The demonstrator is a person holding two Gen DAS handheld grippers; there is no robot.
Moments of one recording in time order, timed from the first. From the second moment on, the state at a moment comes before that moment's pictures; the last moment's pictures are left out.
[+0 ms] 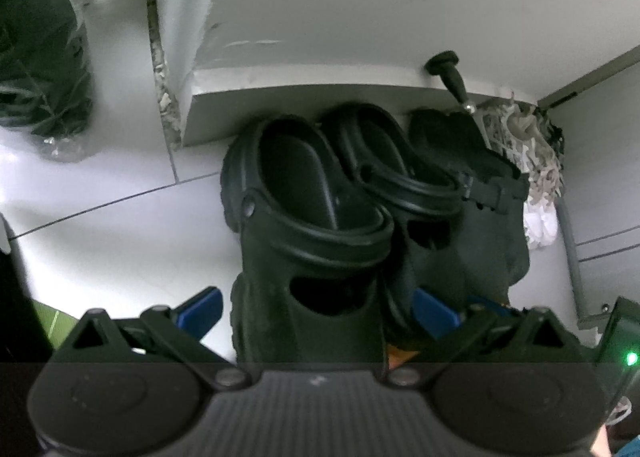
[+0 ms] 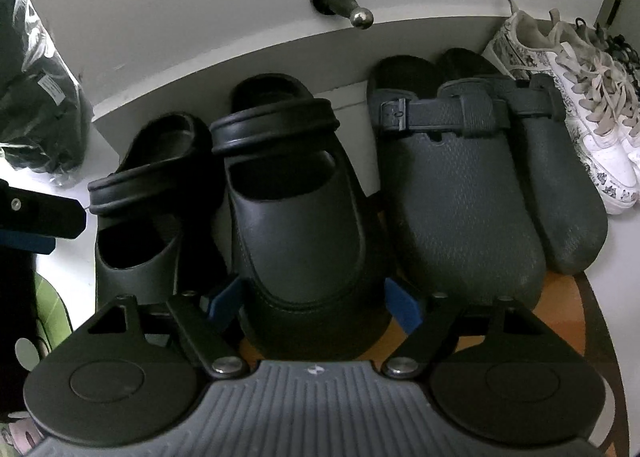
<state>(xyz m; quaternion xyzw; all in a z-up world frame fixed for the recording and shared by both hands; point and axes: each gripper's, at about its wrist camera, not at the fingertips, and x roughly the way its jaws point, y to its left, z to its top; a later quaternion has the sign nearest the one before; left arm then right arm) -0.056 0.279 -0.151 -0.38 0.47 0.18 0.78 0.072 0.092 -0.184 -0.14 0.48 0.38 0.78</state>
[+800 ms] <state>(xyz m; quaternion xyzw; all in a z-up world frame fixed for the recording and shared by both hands) -0.050 0.271 -0.143 -0.35 0.46 0.16 0.80 -0.031 0.089 -0.193 -0.12 0.51 0.45 0.72</state>
